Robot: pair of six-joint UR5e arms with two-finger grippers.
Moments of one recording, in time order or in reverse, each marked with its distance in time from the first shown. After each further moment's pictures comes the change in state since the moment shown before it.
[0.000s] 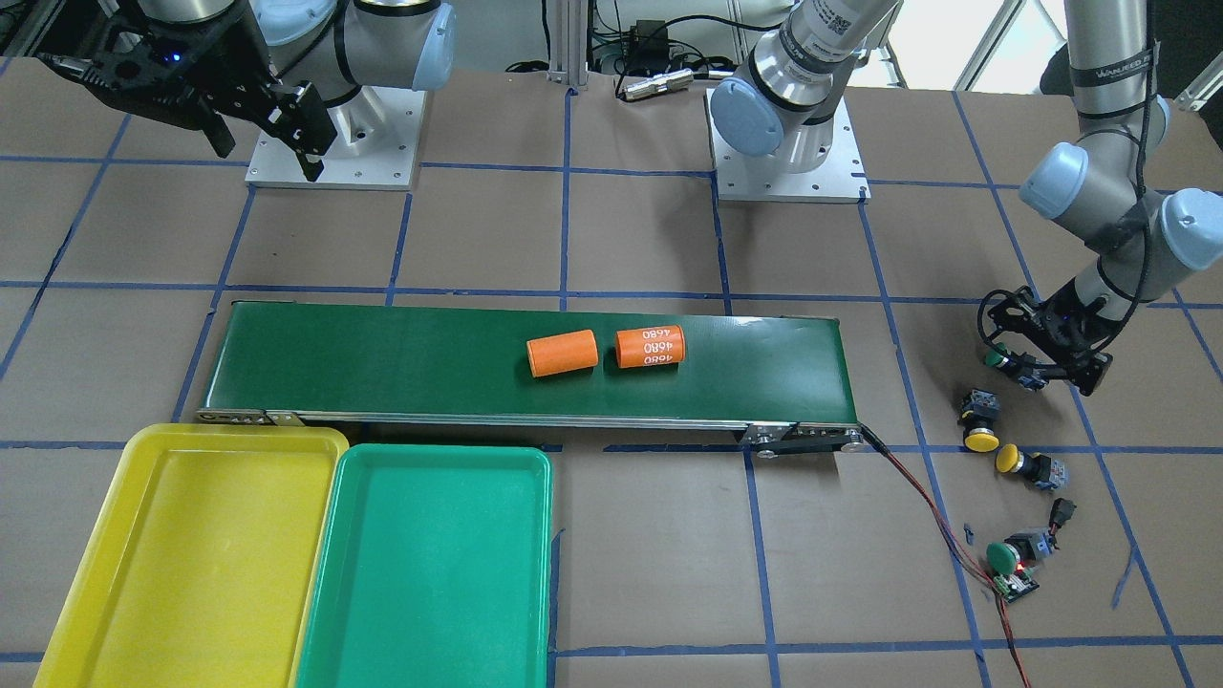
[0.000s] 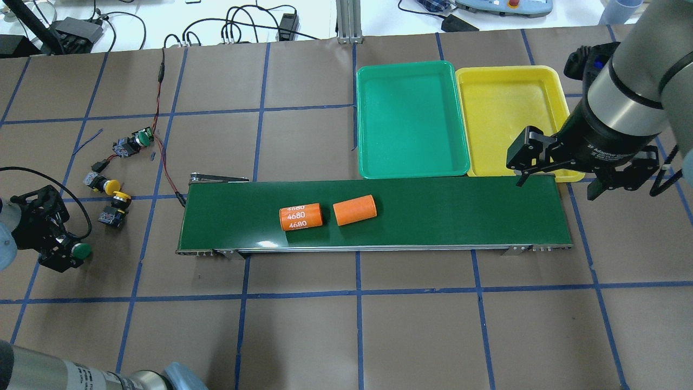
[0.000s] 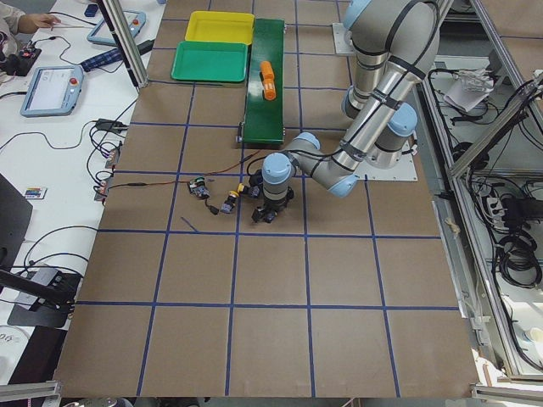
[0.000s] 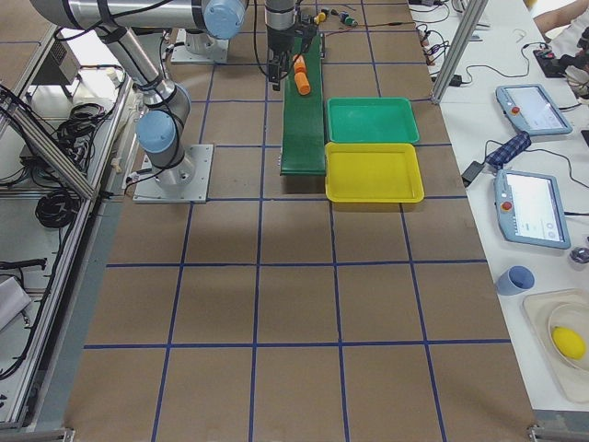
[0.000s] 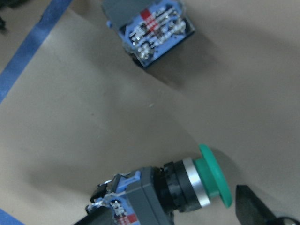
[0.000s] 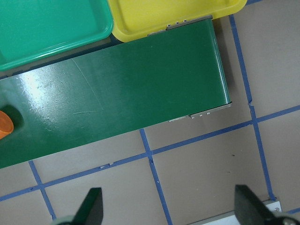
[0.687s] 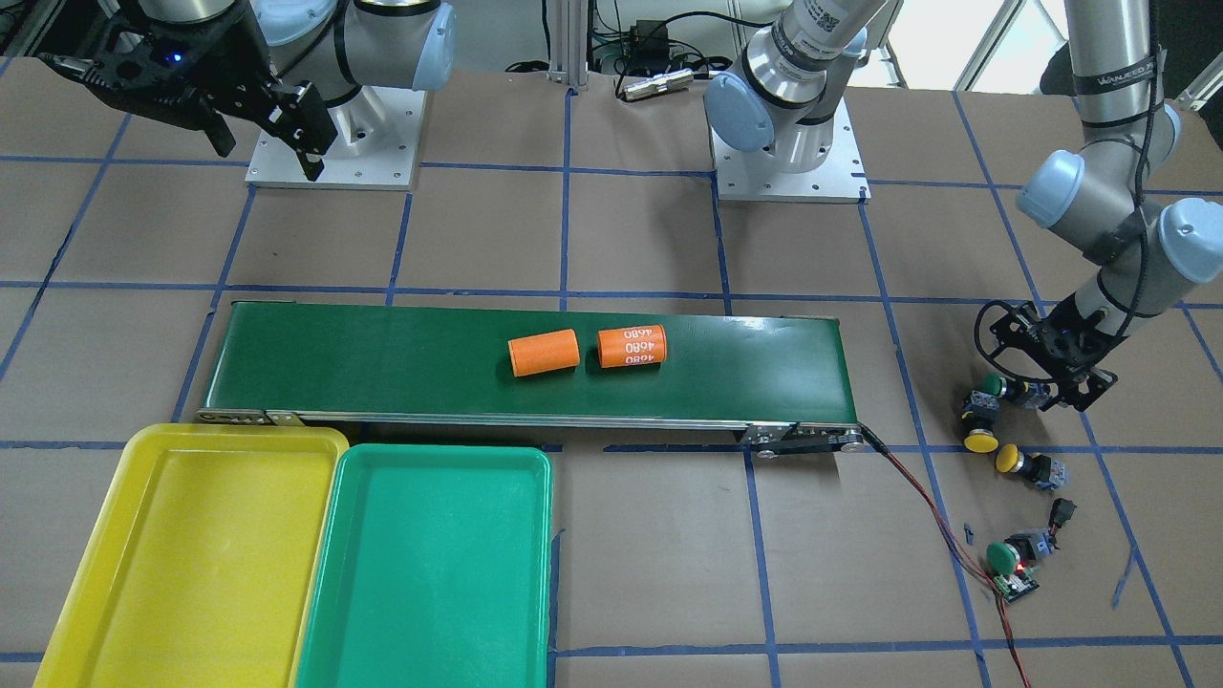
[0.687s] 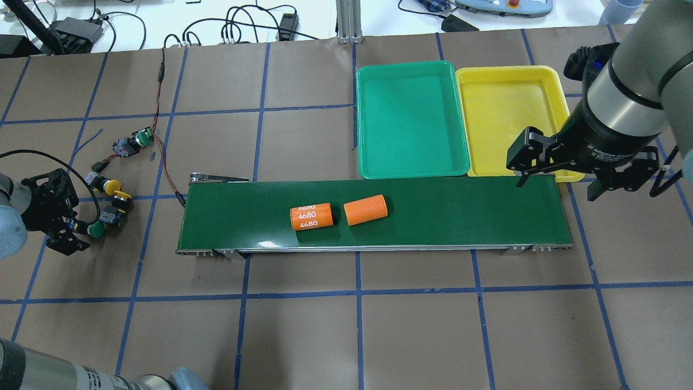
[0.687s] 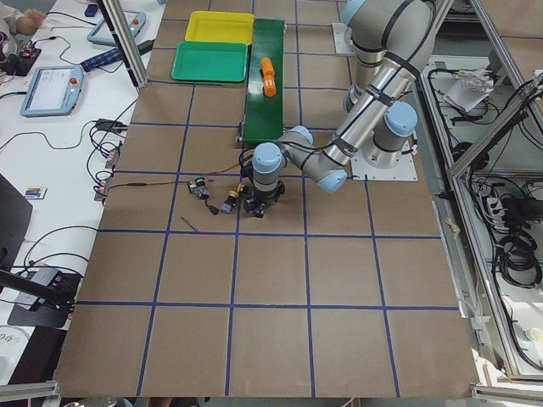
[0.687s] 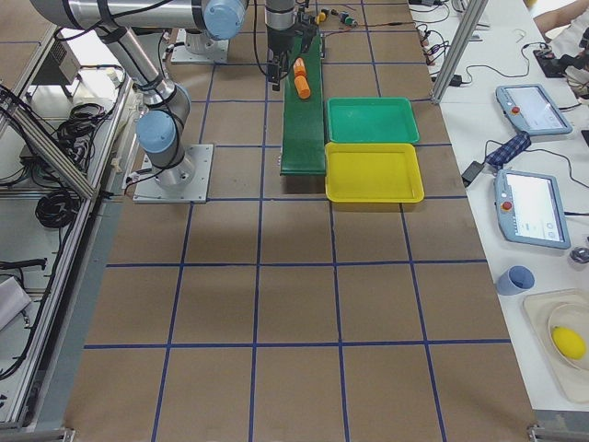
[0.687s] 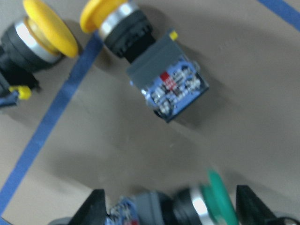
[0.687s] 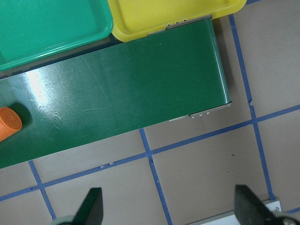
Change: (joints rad) left arm -0.071 -0.003 0.045 0.004 -0.005 0.002; right arm 0.002 0.000 0.000 0.007 -0.002 0.001
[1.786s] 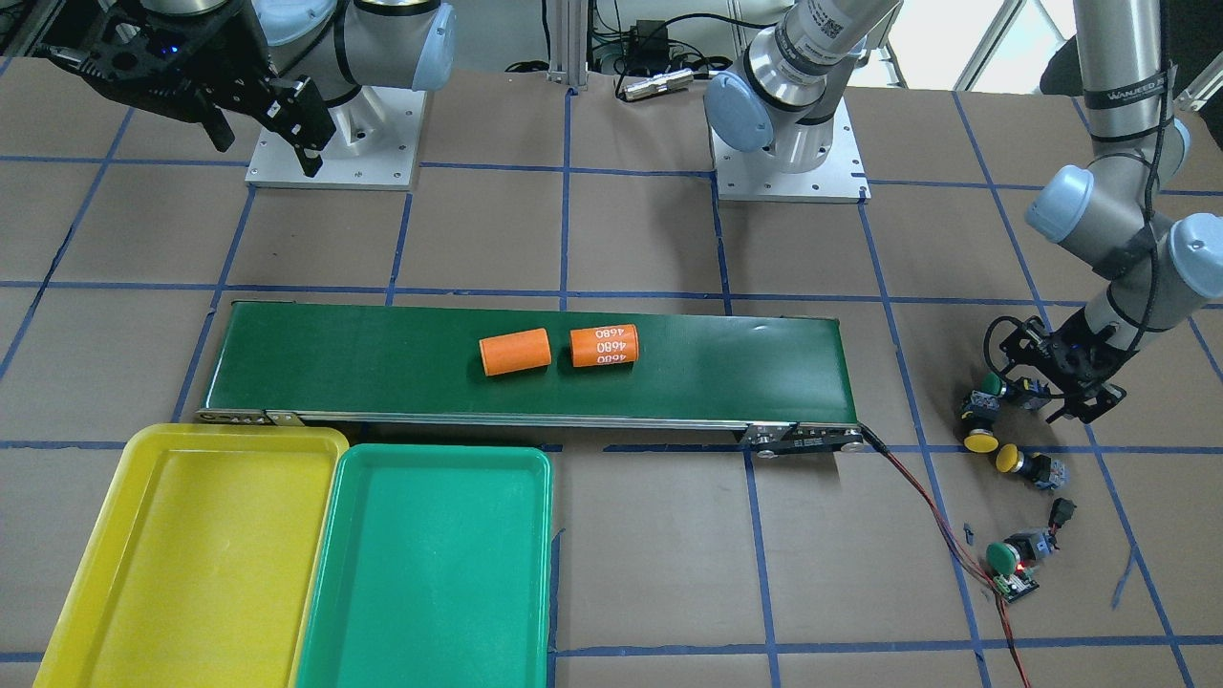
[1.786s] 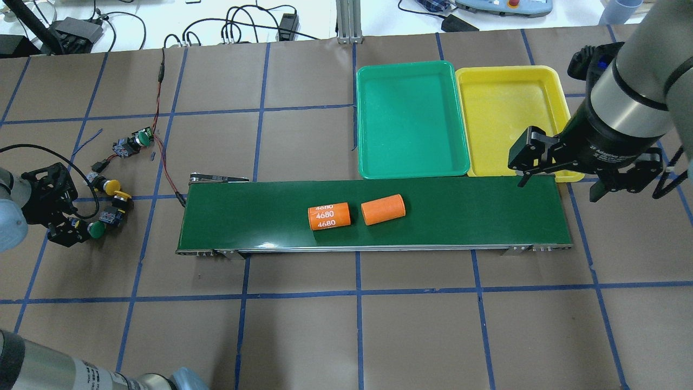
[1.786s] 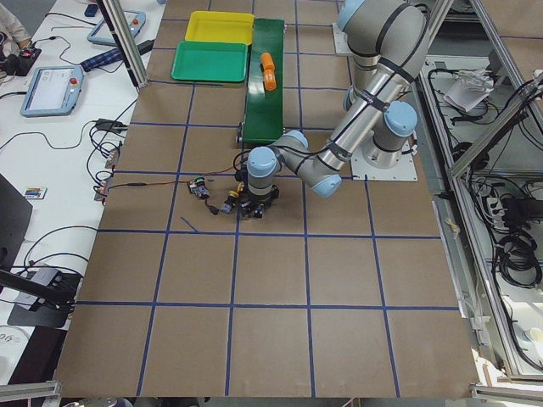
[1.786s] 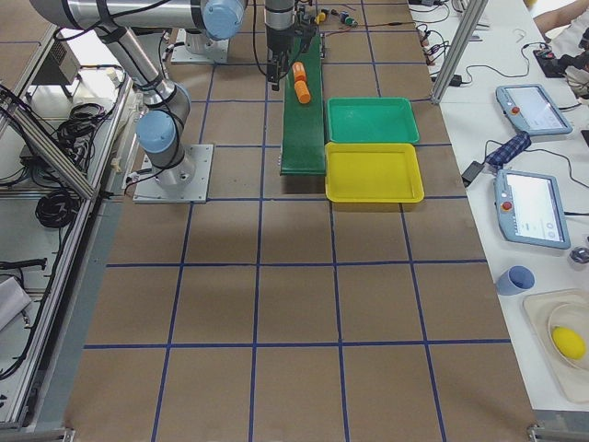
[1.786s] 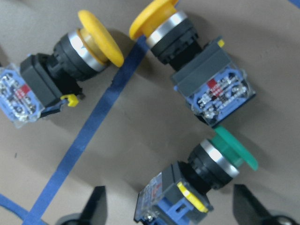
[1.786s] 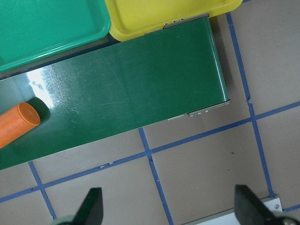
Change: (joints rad) left arm -0.004 -0.044 0.039 0.014 -0.006 -0.015; right arm -0.001 -0.011 -0.001 0.000 0.000 0.015
